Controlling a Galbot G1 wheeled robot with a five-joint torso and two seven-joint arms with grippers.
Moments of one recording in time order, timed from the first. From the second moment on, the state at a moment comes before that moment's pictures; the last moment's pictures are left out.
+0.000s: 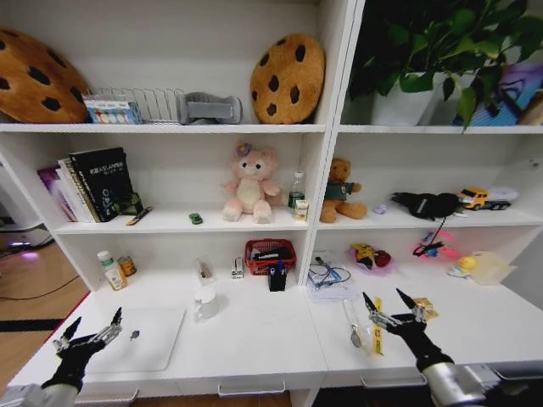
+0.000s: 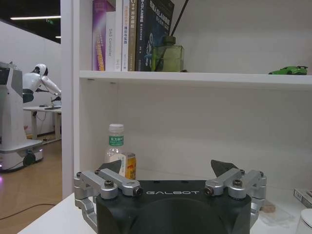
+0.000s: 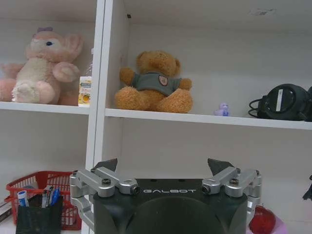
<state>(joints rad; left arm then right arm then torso) 2.01 -1.06 -0.99 -2.14 -0.74 -0.15 -0.18 -1.95 0.95 0.92 2.19 0.64 0.20 0.03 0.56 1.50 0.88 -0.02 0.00</state>
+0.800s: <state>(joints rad) 2.01 -1.06 -0.99 -2.14 -0.74 -0.15 -0.18 -1.93 1.01 0.87 2.13 0.60 0.23 0.03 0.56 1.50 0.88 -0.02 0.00</state>
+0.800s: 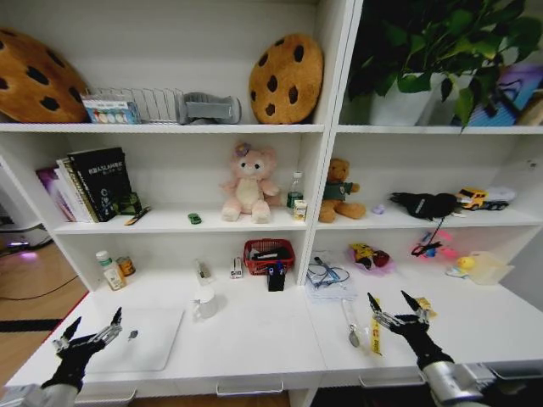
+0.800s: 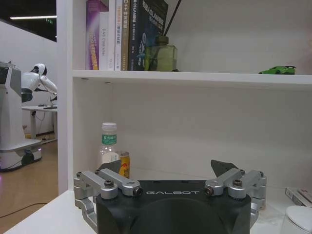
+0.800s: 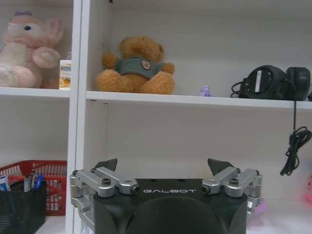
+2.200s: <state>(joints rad) 2.01 -1.06 -0.99 -2.14 -0.74 -0.15 -0.18 -1.66 0.99 0.71 1.90 0.65 0.06 0.15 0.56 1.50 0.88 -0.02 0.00</state>
